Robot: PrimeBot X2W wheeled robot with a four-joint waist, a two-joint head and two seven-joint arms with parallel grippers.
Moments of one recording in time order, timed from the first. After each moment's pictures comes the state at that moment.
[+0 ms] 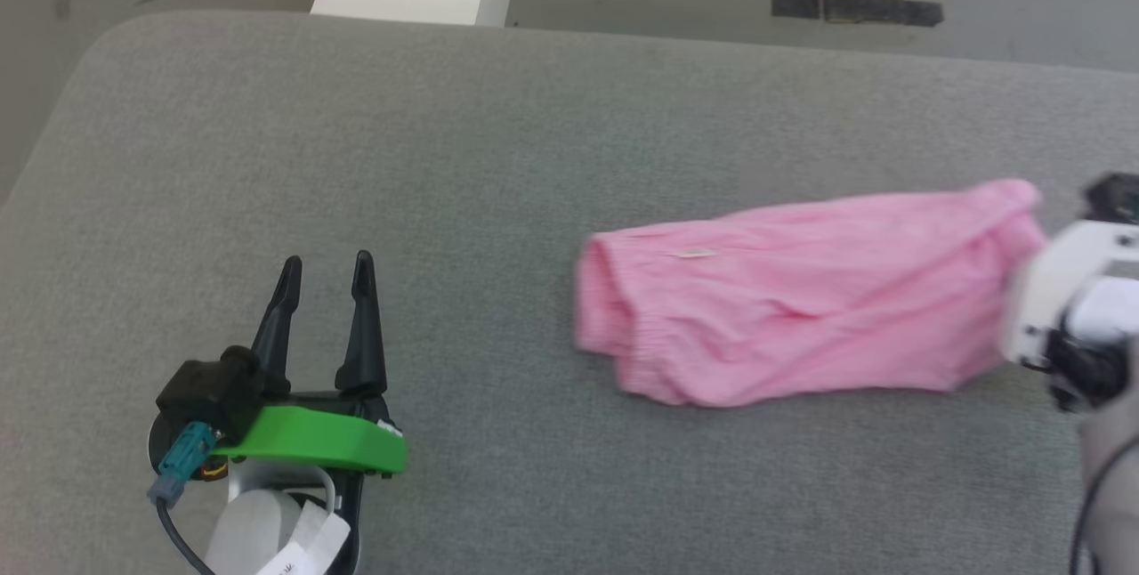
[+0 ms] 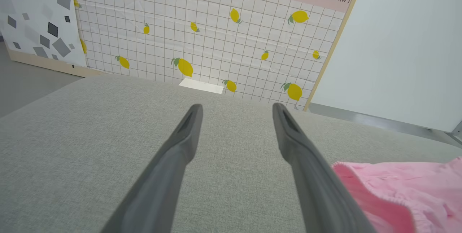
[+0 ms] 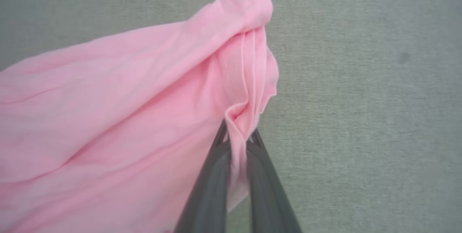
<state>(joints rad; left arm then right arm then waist) -0.13 0.05 -0.01 0.06 -0.28 -0.11 -0.26 -0.54 -0.17 -0.31 0.57 0.04 0.13 0.61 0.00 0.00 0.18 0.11</state>
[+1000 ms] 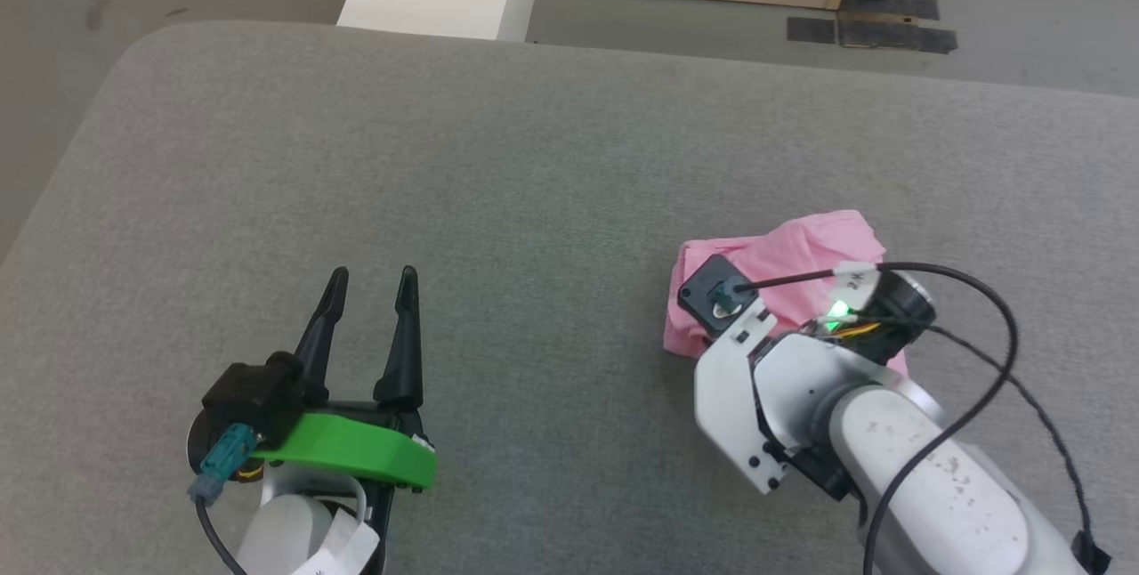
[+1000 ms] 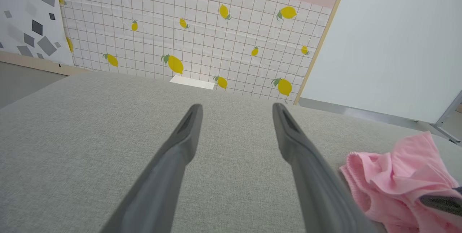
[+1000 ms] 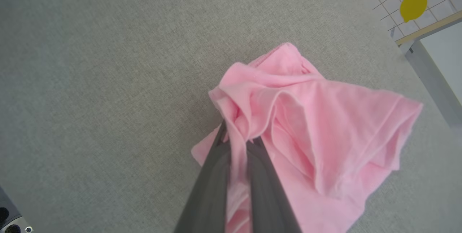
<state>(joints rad) -0.12 0.05 -0.08 0.09 -0.28 -0.12 -0.26 -0.44 -0.22 0.55 0.10 0.09 0.13 0.79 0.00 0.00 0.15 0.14</state>
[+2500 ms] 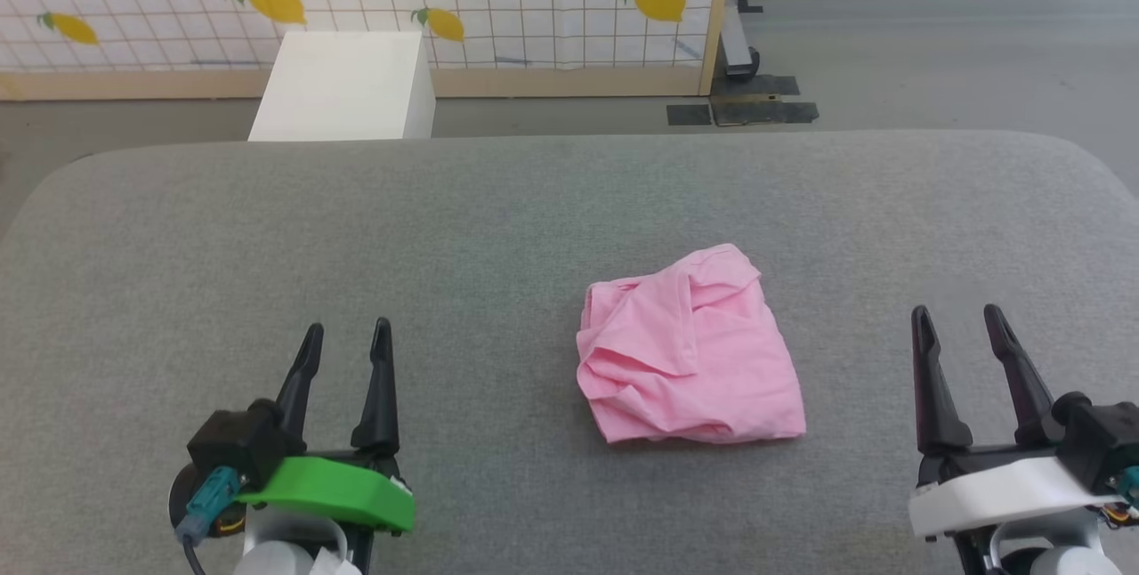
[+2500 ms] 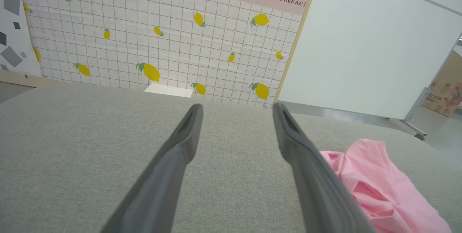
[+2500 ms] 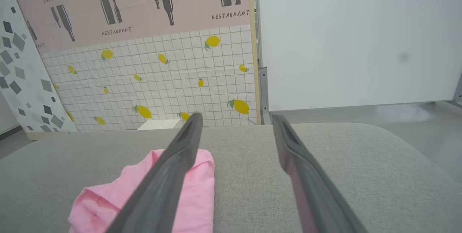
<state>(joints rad) -0.05 0.05 -0.03 0.12 -0.27 -0.11 -0.26 0.03 -0.05 -0.08 -0.02 0.17 0.13 -0.19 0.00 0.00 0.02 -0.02</state>
